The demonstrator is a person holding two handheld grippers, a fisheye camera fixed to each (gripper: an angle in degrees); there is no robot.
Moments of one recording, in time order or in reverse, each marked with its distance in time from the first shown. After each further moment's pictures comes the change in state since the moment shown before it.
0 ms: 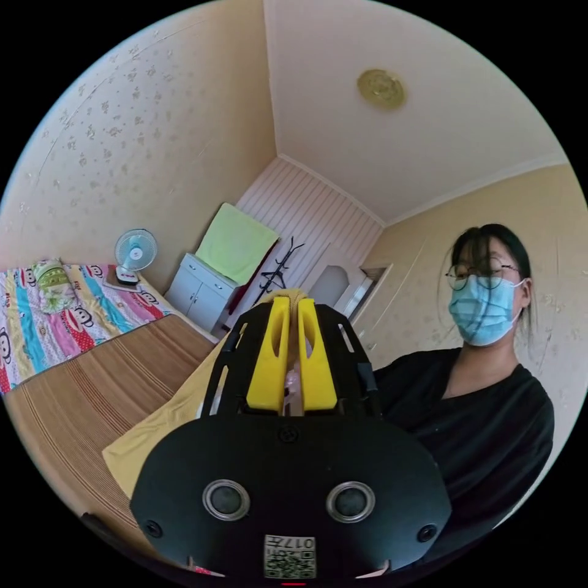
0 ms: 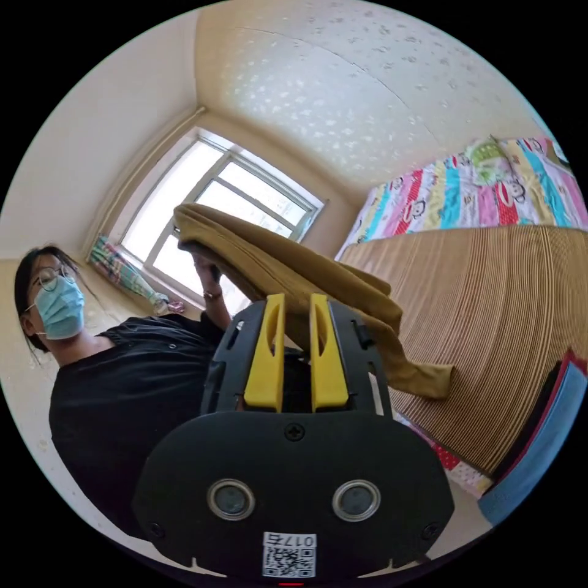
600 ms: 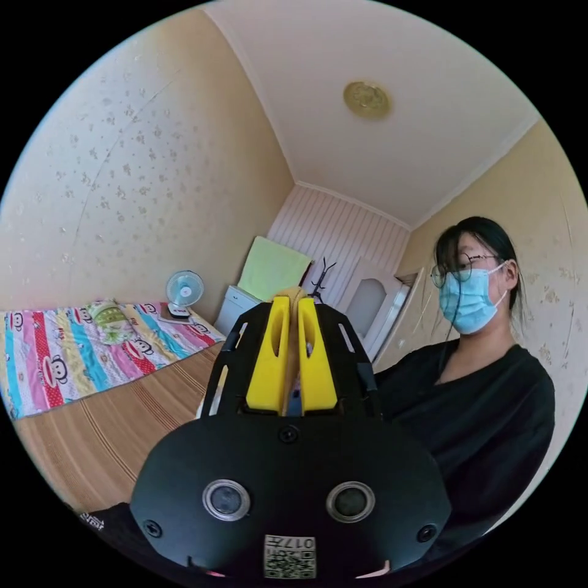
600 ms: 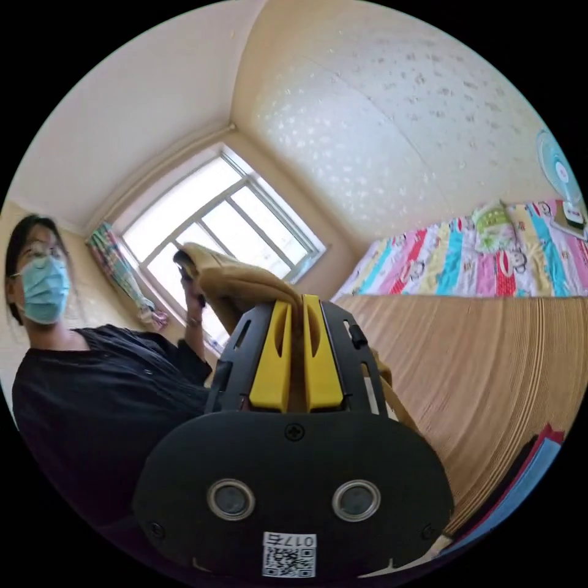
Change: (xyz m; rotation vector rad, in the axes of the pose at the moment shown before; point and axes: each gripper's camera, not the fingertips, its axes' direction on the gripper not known) left arm 0.038 -0.037 -0.160 0.096 -0.268 0.111; right arm -0.018 -0.095 0.004 0.193 0.061 -0.185
